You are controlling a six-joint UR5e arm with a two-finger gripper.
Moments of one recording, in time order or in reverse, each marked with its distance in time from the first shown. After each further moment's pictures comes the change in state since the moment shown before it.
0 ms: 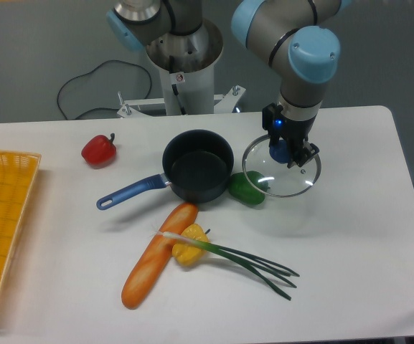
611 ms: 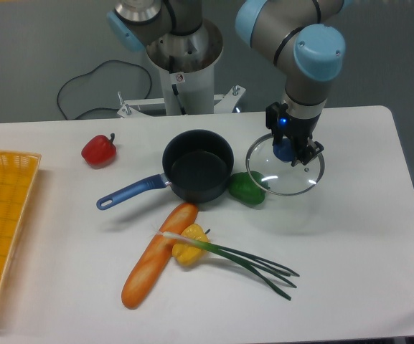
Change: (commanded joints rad) arm 0.017 -0.008 0.006 0.006 0.000 0.000
